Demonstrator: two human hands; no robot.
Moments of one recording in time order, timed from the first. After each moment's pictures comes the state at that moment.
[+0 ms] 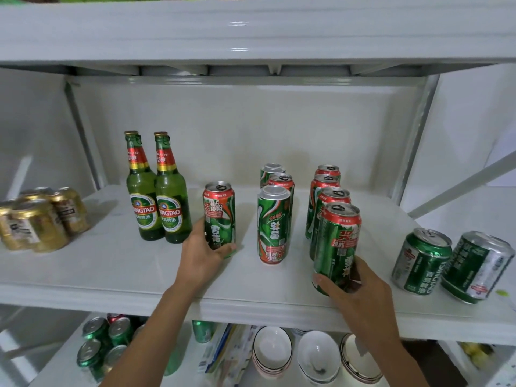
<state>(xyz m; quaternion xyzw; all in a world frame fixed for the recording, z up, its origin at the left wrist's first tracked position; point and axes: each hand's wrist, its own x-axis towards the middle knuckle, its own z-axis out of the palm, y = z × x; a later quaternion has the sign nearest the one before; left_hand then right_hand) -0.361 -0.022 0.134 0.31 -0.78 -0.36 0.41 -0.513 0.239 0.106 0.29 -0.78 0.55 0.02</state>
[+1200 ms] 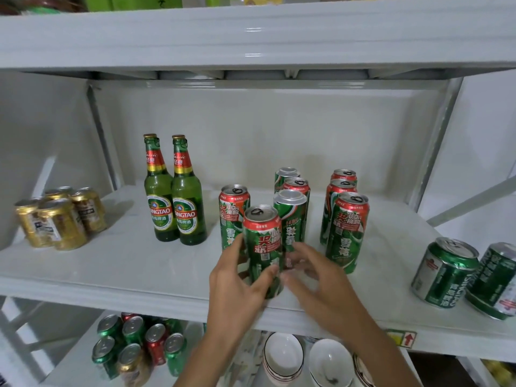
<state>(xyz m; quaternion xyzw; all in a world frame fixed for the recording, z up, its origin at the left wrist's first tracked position) -0.341 0.068 0.135 0.25 -0.74 -0.38 0.49 -0.467 0.189 0.155 0.49 -0.72 0.48 -0.08</state>
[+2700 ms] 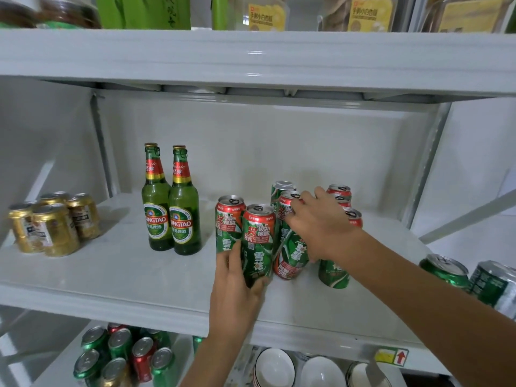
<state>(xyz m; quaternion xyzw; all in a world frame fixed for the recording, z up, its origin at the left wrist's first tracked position) -0.374 0.041 0.104 0.32 -0.79 -0.28 0.44 -0.500 0.137 0.276 0.55 -0.74 -0.27 0.29</state>
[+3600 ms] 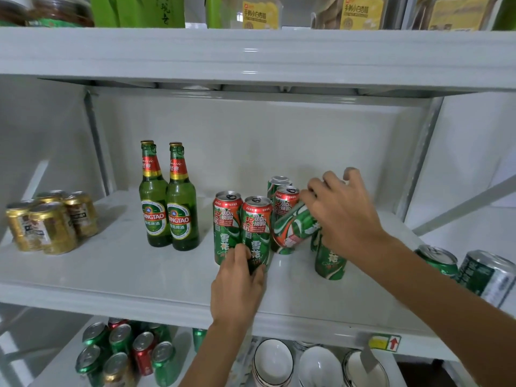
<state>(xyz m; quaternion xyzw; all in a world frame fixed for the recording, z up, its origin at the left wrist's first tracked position) -0.383 0.048 0.109 0.36 -0.81 -0.18 0.42 -0.512 0.175 0.273 0.50 -0.76 -0.11 0.41</state>
